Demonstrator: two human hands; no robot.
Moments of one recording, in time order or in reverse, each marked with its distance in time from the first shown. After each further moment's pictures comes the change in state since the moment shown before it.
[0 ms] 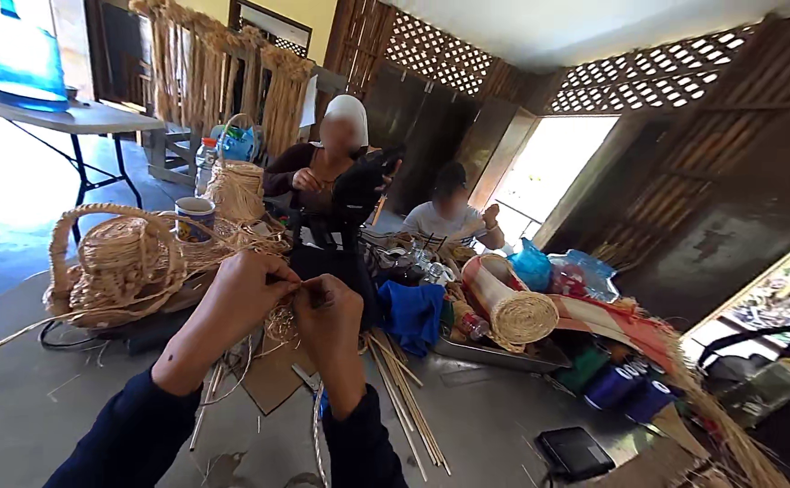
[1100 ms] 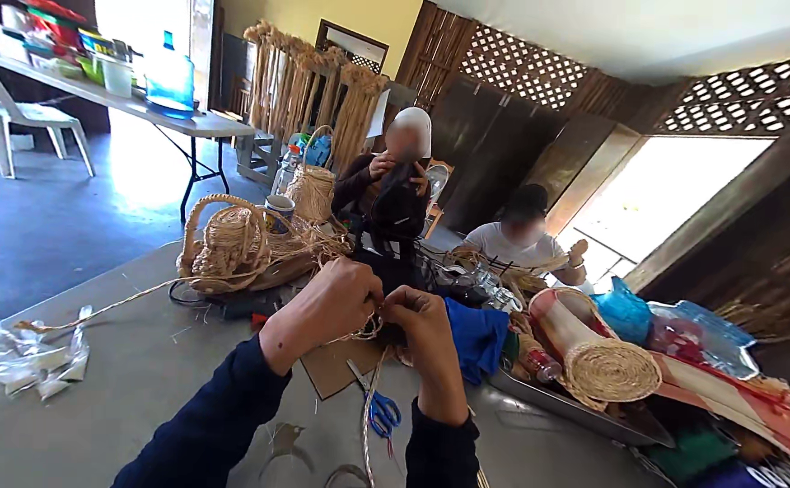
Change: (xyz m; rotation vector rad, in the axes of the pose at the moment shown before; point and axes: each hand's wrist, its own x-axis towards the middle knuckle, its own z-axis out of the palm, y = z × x) left_hand -0.010 0.000 -0.001 0.163 -0.129 0.450; right_hand 0.015 0.002 -0.043 0.453 -0.352 0.341
